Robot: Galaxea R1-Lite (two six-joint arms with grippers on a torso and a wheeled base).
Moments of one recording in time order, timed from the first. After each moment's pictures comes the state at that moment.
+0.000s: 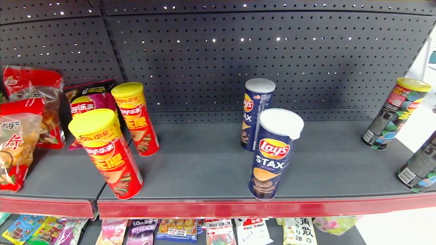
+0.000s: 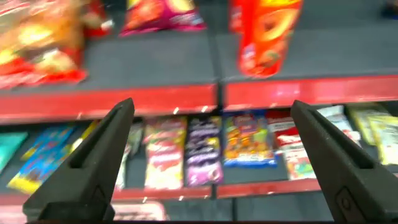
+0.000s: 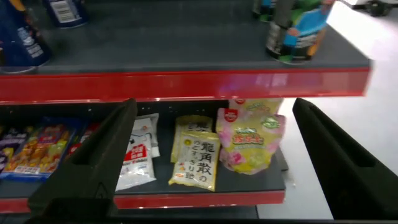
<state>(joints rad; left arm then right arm) -0.23 0.09 -0.29 0.32 0.22 0.00 0.00 0.00 0.00 0.00 -0.01 0.00</state>
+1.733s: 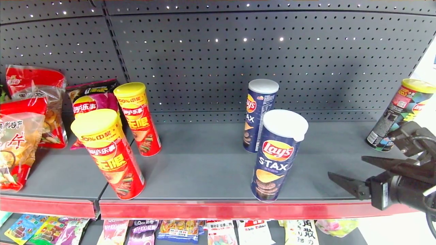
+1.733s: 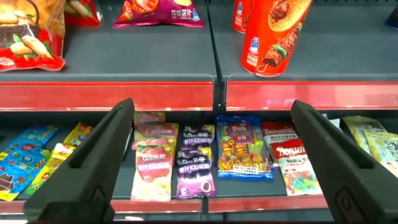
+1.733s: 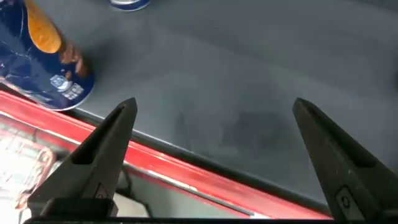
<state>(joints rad) -0.23 0.09 0.00 -0.04 0.19 -0.03 0.32 1.21 -0.45 -0.34 -0.01 -0.10</state>
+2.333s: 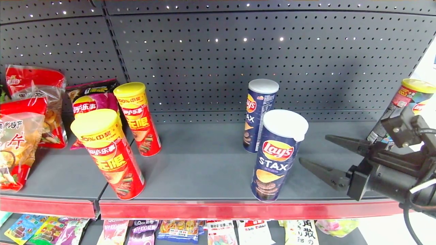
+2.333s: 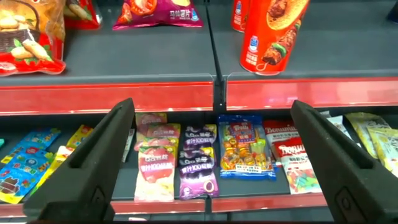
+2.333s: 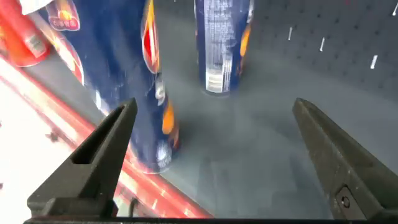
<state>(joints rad) -0.23 0.09 0.00 -0.04 0.19 -0.01 0.47 1.31 -0.40 -0.75 0.14 -0.08</state>
